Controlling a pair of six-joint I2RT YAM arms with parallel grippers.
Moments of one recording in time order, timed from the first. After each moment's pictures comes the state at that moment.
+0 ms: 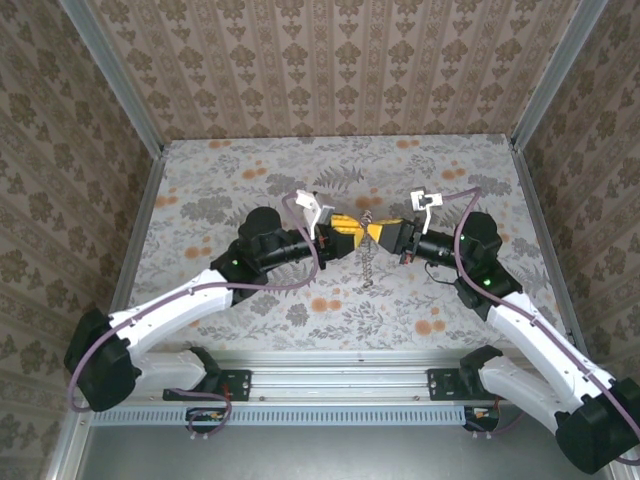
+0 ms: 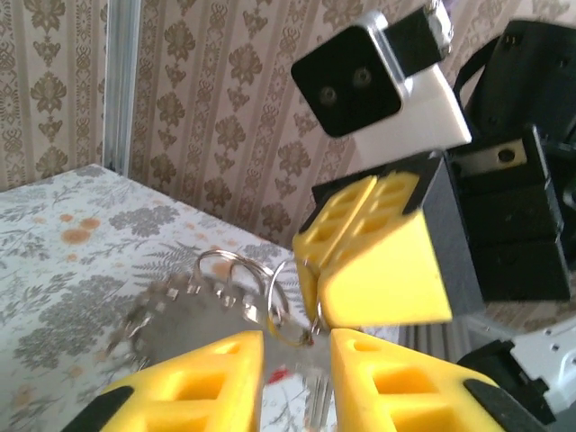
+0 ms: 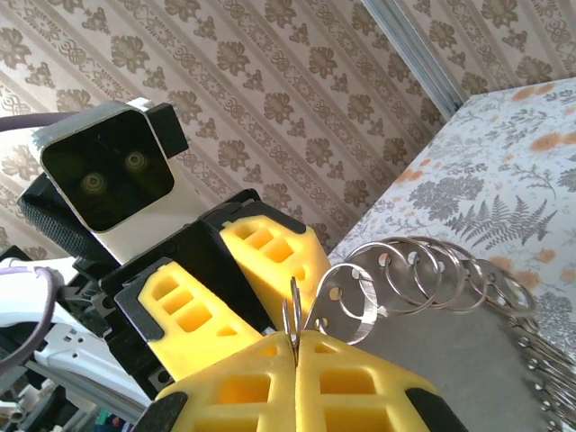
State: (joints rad) left arm -0.86 1.20 0.84 0.32 0.48 -0.27; right arm 0.39 0.89 0.68 0.21 -0.71 0.69
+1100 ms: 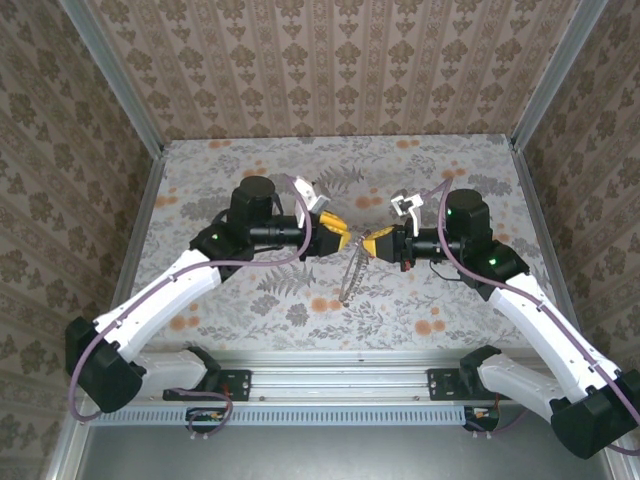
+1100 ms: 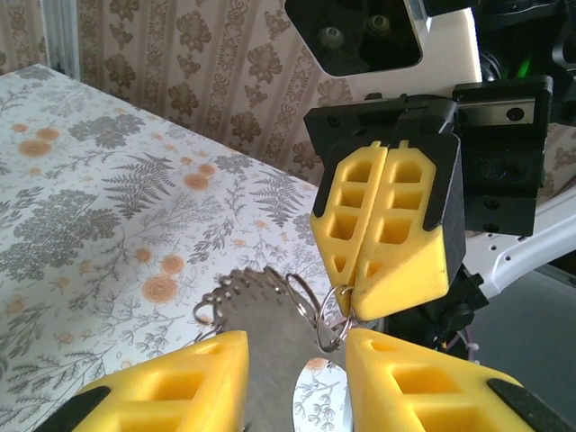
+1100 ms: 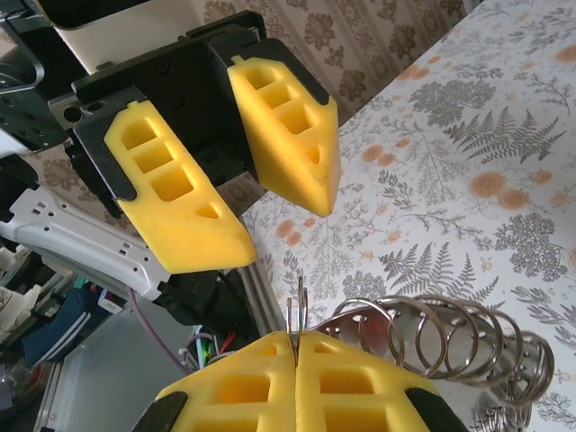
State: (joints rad) left arm -0.74 1.23 1.09 -0.19 0.76 -0.12; right arm 0.39 0.98 0.92 -0.31 -0.86 0.29
